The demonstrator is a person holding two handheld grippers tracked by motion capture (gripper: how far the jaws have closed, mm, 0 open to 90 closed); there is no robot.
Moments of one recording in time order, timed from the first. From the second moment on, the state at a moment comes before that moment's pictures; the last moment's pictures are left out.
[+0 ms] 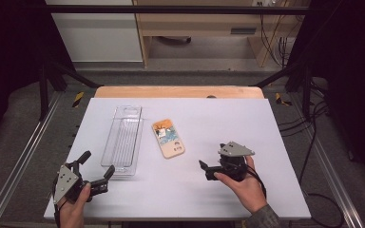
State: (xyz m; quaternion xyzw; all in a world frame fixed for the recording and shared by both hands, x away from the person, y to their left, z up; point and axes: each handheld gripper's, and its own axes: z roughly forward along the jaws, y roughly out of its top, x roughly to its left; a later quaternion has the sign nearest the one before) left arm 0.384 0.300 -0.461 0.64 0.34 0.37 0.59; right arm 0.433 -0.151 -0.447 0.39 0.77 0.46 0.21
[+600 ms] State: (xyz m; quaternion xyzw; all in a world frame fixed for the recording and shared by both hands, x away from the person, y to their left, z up) left arm 0.383 0.302 -0.460 0.64 0.34 0.37 0.59; right arm 0.456 -0.093 -0.440 0.37 0.82 0.39 0.16
